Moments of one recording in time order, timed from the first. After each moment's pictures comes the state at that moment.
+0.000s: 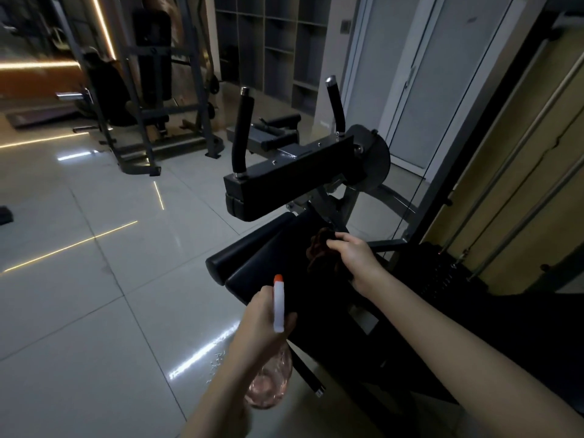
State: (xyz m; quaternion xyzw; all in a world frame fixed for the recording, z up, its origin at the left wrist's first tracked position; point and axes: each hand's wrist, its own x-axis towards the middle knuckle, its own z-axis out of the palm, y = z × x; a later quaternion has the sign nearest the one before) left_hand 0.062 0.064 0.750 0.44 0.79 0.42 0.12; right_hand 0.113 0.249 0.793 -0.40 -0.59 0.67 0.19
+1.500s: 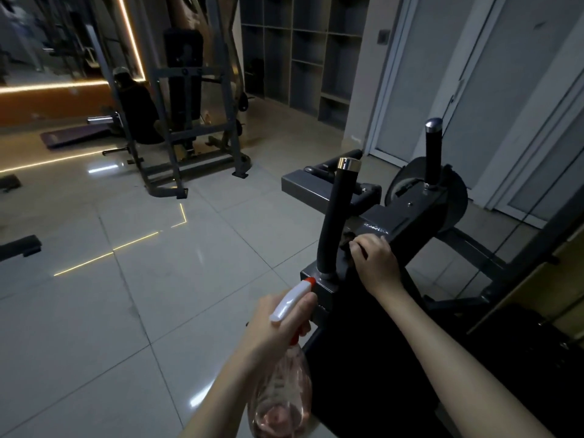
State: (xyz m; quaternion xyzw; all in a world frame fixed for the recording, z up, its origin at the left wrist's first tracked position) left_hand -0.239 0.118 0.783 0.35 0.68 0.59 0.27; right_hand -0.196 0.355 0.756 -0.32 -0.87 0.21 0.31
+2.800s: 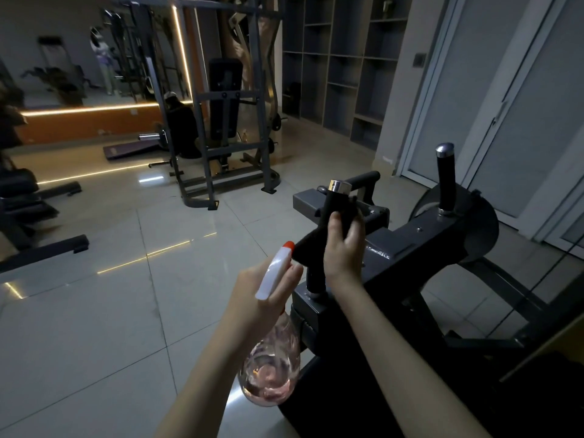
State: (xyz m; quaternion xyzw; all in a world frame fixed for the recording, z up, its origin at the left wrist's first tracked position) left_hand -0.236 0.147 0.839 0.35 0.75 0.56 0.04; right_hand -0.227 0.301 0.844 -0.28 -0.65 0.55 0.44
